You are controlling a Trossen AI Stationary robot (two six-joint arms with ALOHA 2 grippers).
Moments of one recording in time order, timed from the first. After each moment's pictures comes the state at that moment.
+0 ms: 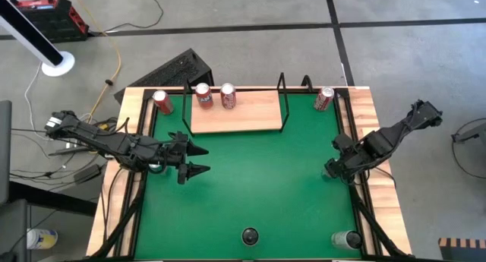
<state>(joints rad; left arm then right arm) -0.30 0.85 0.65 0.01 -0.32 -0.60 0.54 0.94 0.92 -1.49 0.21 1.54</state>
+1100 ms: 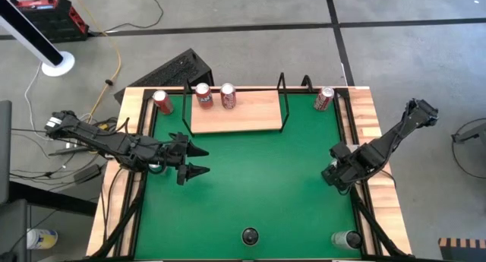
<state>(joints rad) -0.30 0.85 0.65 0.01 -0.29 -0.60 0.64 1.02 0.85 -1.41 0.17 1.72</state>
